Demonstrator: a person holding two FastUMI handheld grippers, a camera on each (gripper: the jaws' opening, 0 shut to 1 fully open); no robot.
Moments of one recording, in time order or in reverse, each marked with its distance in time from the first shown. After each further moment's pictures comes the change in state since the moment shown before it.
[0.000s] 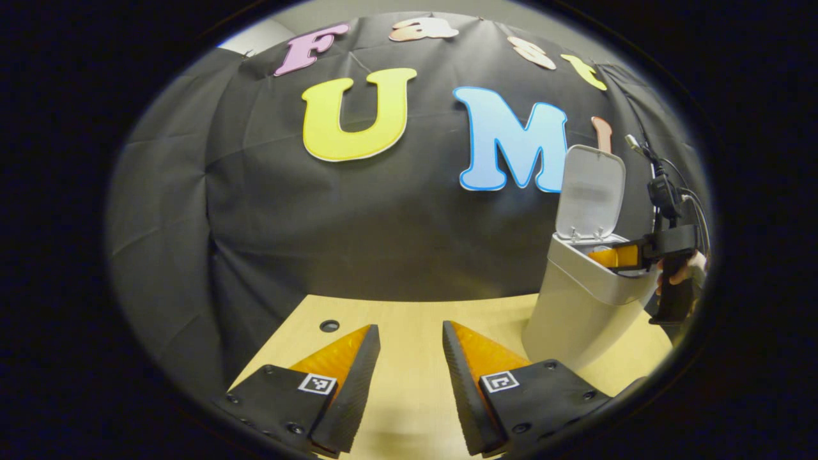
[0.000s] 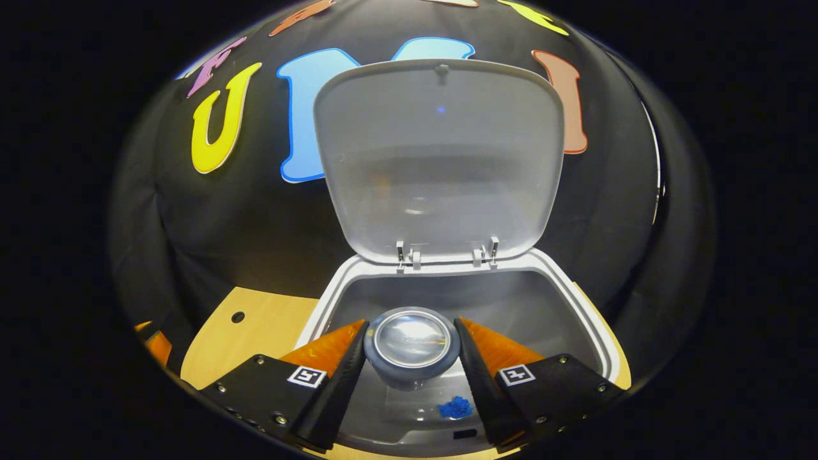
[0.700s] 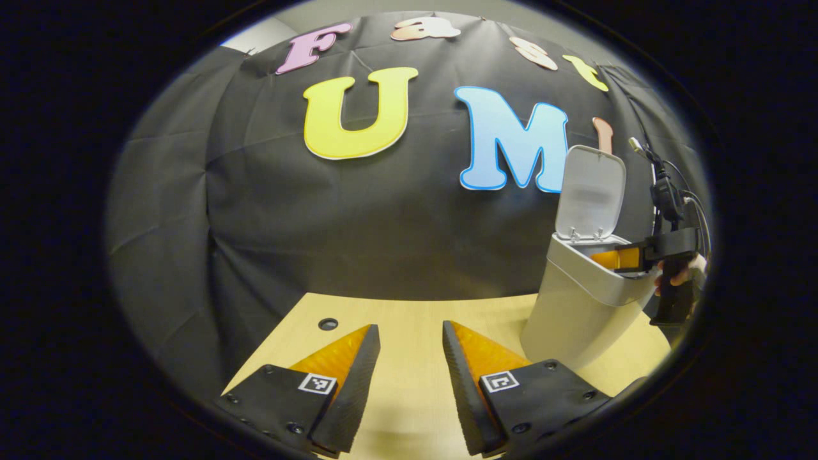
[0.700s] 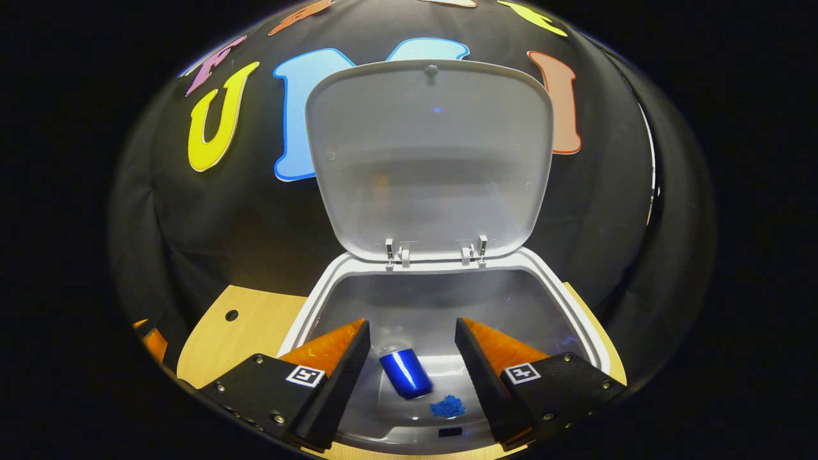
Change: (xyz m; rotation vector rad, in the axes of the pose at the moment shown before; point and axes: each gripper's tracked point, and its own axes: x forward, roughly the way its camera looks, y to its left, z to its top) left arm -0.003 -0.001 0.000 -0.010 0.000 0.002; right arm -0.005 -0.005 0.000 -0.021 -0.006 -0.016
